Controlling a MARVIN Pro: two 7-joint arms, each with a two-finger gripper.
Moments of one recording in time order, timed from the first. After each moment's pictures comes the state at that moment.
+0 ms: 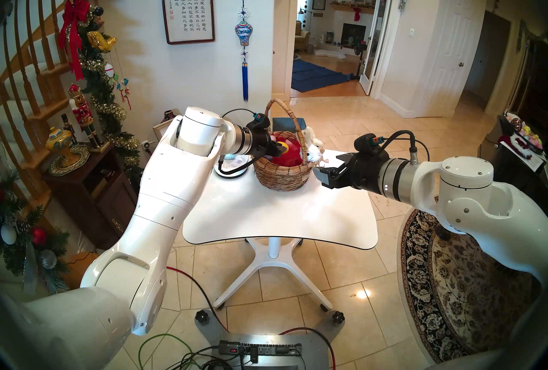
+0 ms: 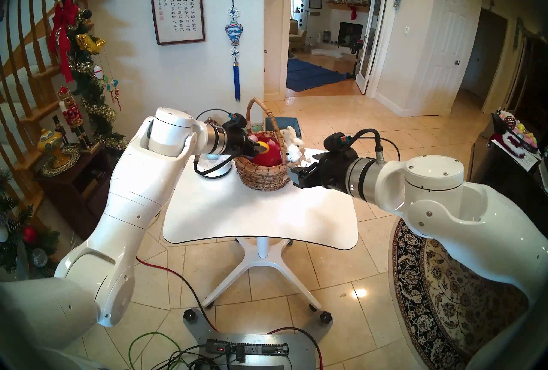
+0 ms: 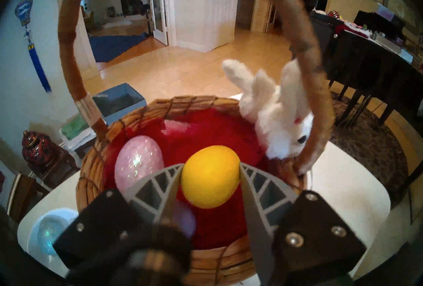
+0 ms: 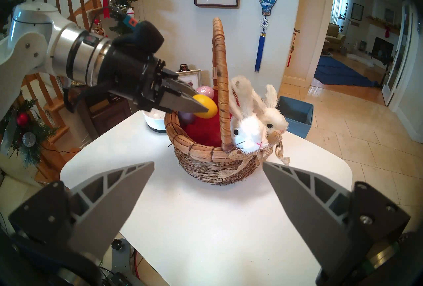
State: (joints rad) left arm 0.98 -1.40 -1.30 -1.42 0.06 0.84 -0.75; right arm -1.51 -0.31 1.25 -2.30 1.27 0.45 -0.23
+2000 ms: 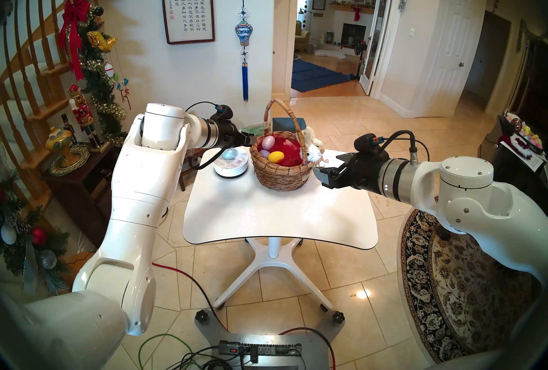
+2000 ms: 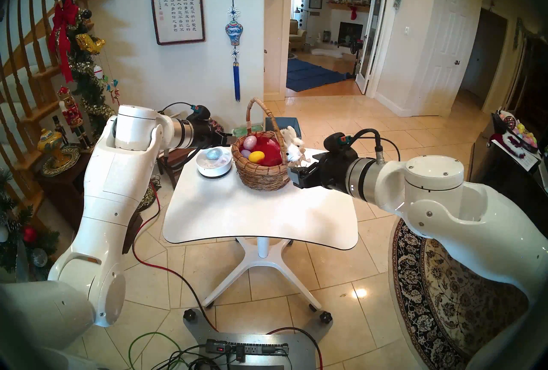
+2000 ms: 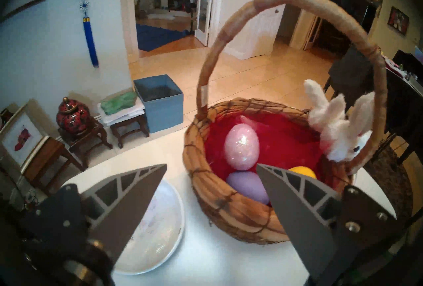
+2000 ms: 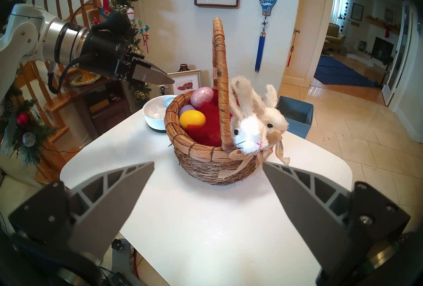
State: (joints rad) left arm 1.02 -1.34 -1.50 -1.50 0.04 0.96 -0.72; right arm -1.51 -0.31 1.25 -2.30 1.27 0.45 -0.23
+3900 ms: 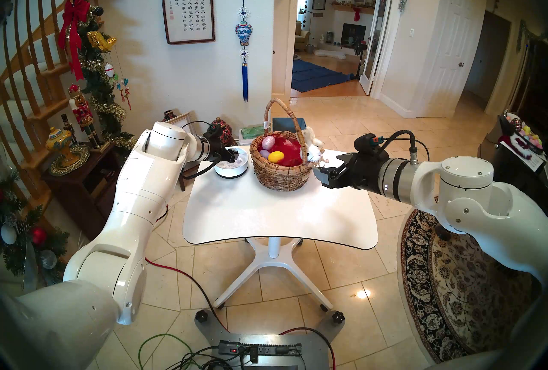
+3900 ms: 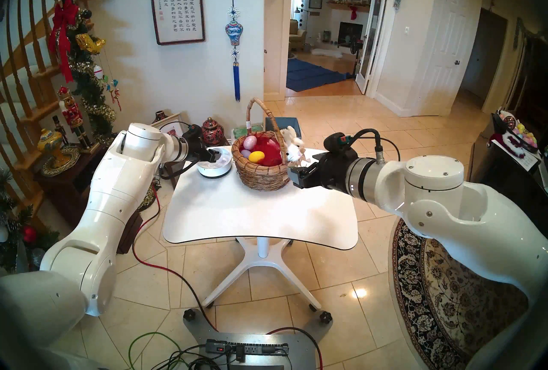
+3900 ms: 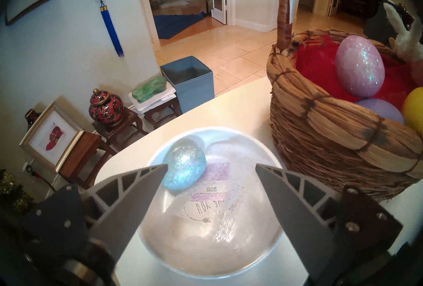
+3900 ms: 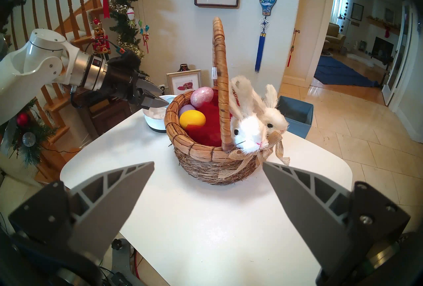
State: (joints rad) left arm 0.95 -1.30 -1.43 -1.18 0.15 0.67 -0.68; right arm -1.51 -0.31 1.25 -2.30 1.27 0.45 -0.23
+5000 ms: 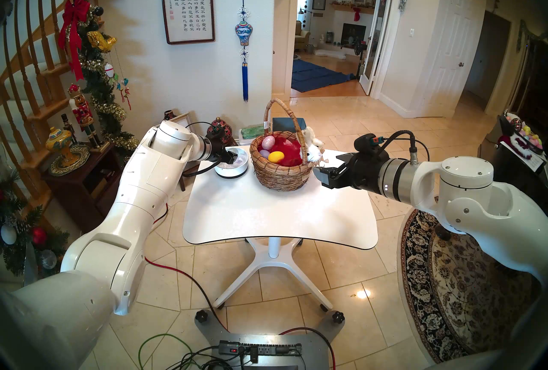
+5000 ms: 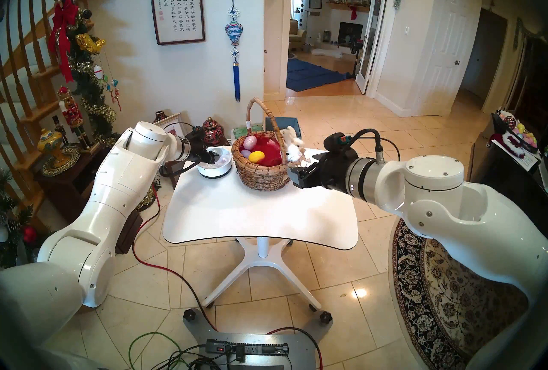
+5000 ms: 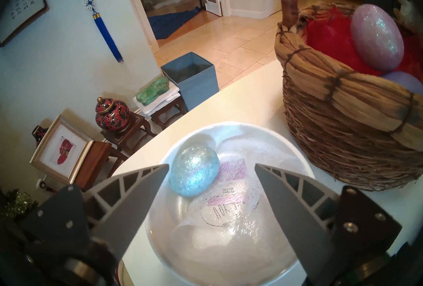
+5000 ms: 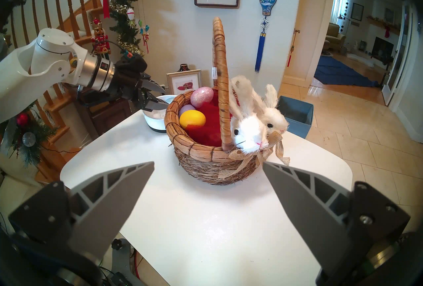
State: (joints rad) left arm 0.89 -1.28 -1.35 -1.08 0.21 0.58 -0.69; right arm -1.51 -0.31 1.25 -2.30 1.27 0.45 -0.23
